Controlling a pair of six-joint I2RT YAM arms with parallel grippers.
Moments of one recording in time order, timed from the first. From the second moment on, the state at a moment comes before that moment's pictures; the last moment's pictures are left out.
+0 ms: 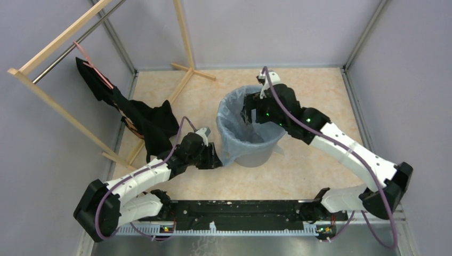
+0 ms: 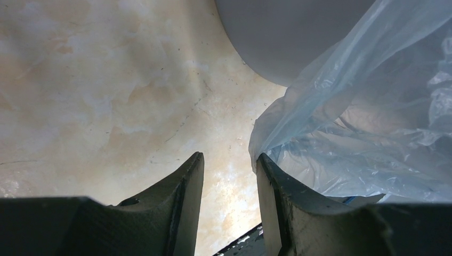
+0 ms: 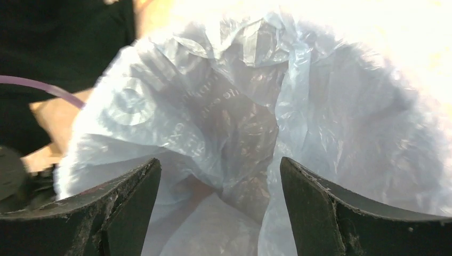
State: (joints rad) left arm -0.67 1.07 0.49 -0.21 0.17 -0.68; right arm 0.82 1.33 1.33 -0.54 0.23 0.35
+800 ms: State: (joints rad) left arm -0.68 1.08 0.53 -0.24 0.17 -0.67; right arm 0.82 1.66 1.16 -0.41 -0.03 0.44
